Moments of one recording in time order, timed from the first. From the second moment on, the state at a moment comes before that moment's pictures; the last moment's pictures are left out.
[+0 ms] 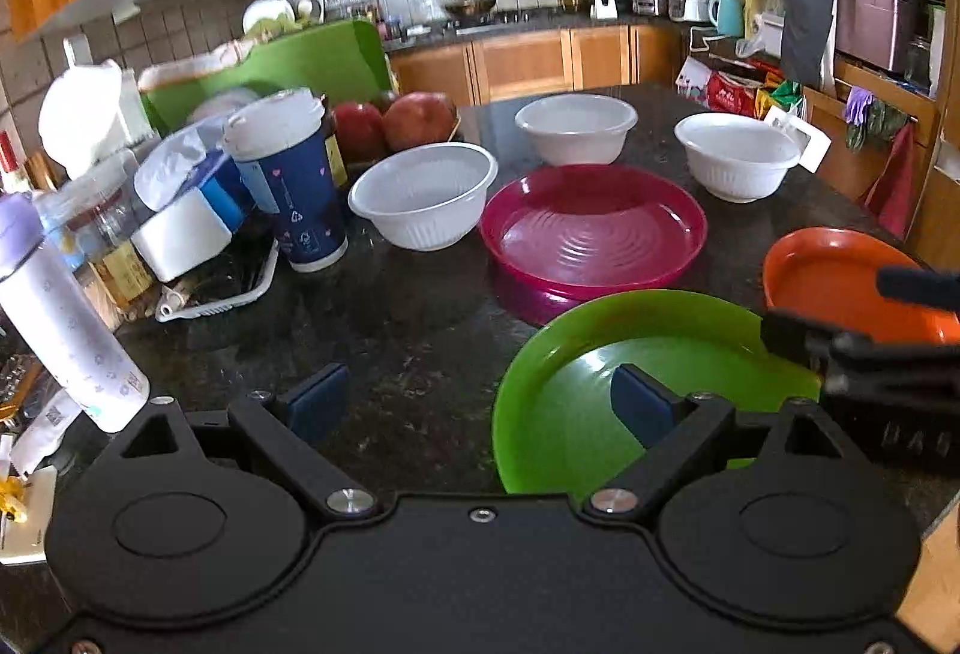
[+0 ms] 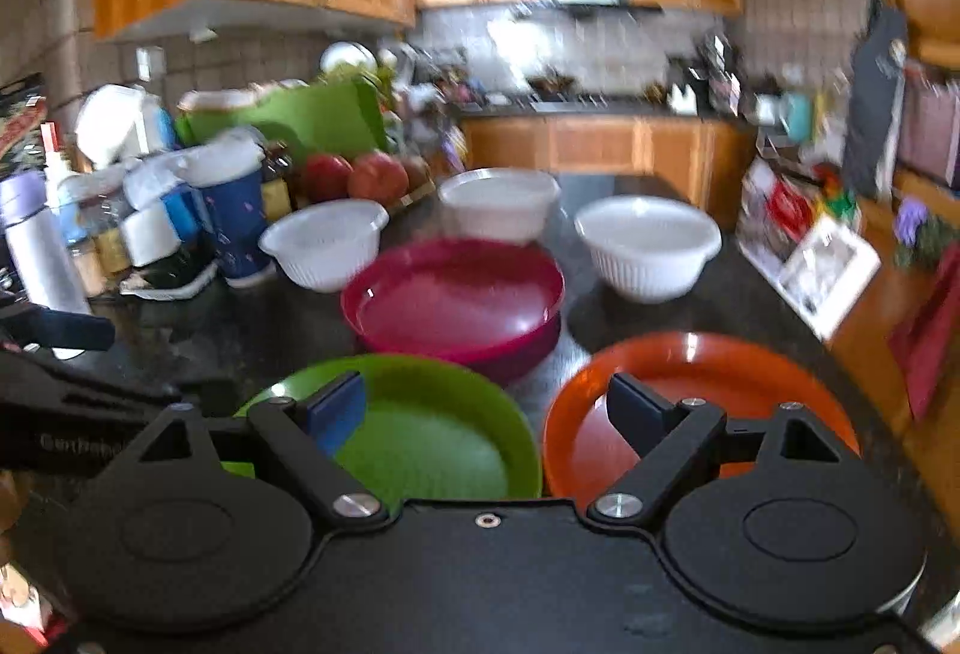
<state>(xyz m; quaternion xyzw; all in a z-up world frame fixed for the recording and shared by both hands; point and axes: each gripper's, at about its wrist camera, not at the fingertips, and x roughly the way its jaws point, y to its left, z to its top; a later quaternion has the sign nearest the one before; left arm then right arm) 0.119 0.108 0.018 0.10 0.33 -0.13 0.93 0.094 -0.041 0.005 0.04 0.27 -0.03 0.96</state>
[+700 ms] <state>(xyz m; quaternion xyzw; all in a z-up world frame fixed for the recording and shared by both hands) 0.151 0.134 0.015 0.06 0.44 -0.16 0.88 0.103 -0.025 0.007 0.08 0.35 -0.08 0.93</state>
